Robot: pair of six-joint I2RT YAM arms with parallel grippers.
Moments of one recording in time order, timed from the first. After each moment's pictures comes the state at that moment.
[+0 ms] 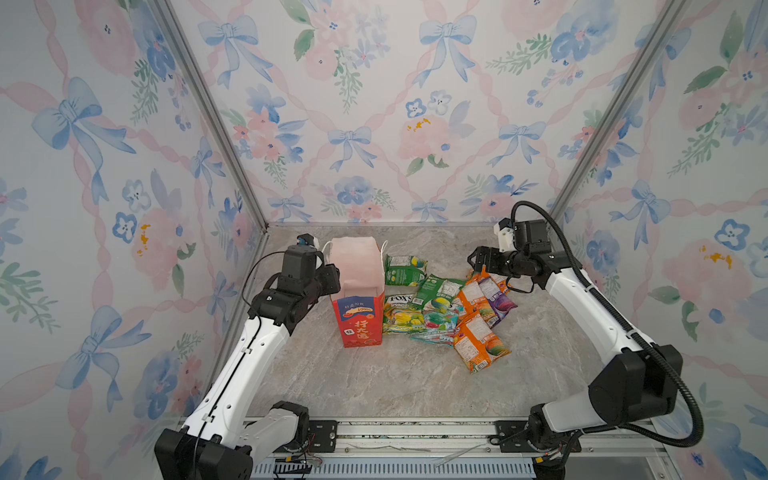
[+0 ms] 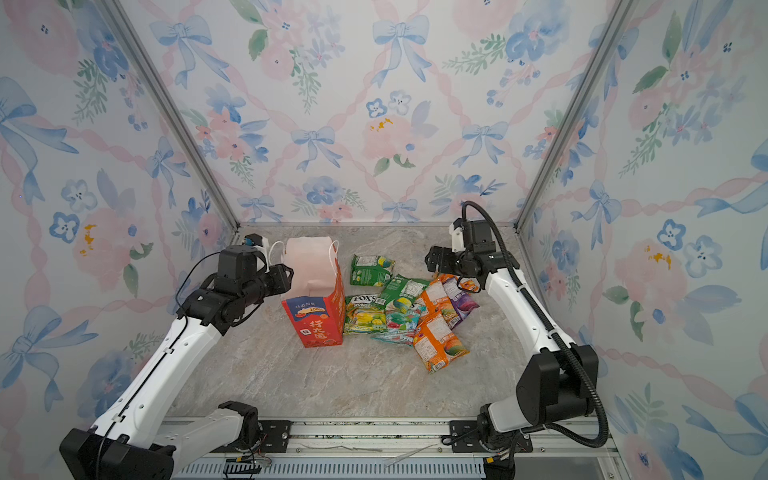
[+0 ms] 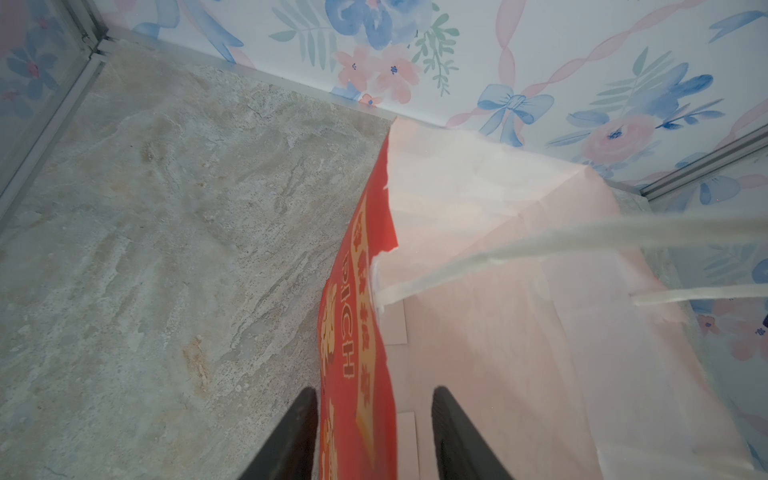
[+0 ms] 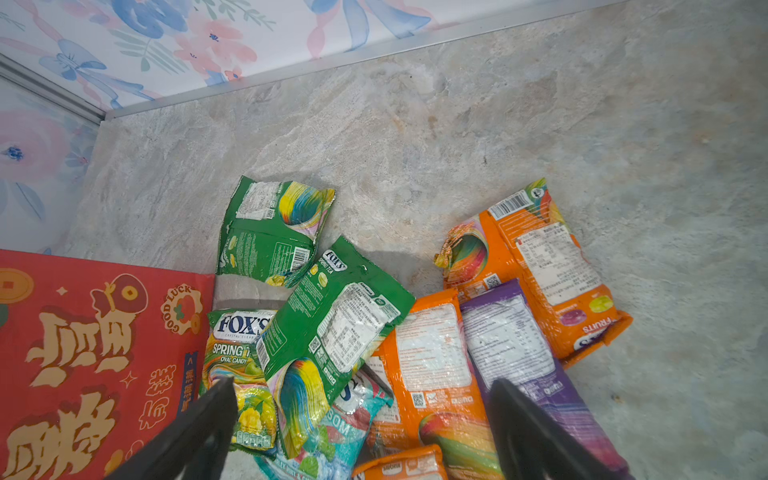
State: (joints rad) left arm -0.24 1.10 1.09 -0.64 -0.02 -0.41; right arm 0.19 1.48 1.33 -0.66 -0.20 0.27
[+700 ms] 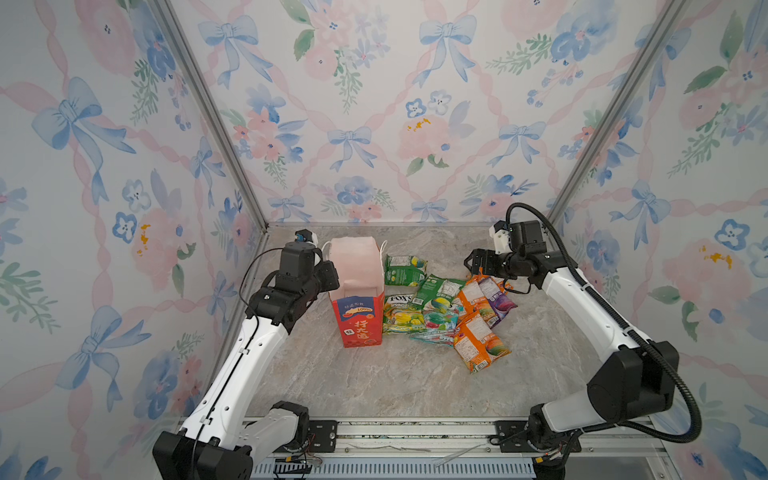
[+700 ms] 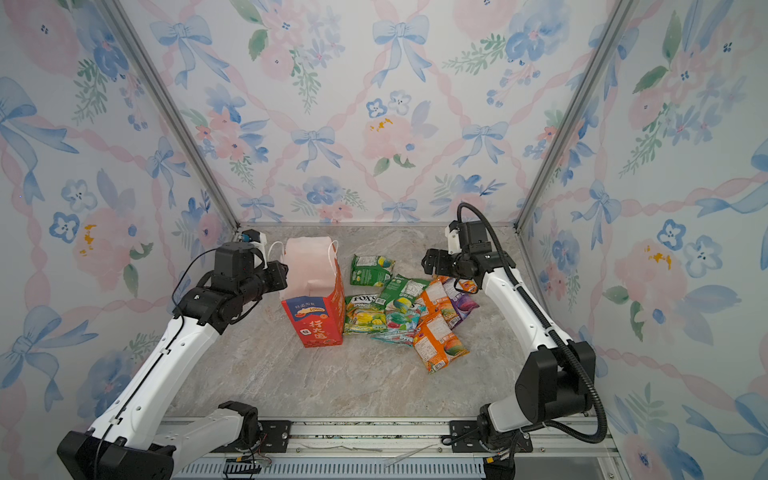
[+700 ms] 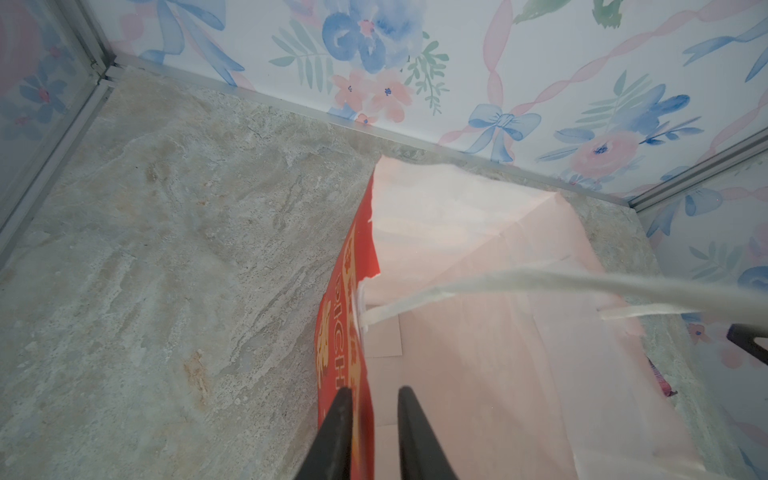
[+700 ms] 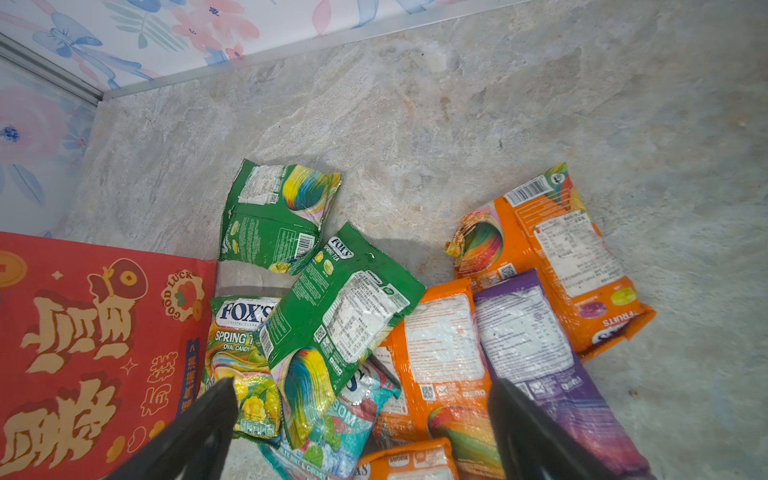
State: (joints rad) left arm -0.24 1.10 1.12 -0.64 -0.03 -0.41; right arm 0.21 1.49 1.33 -0.68 -0.21 0.27
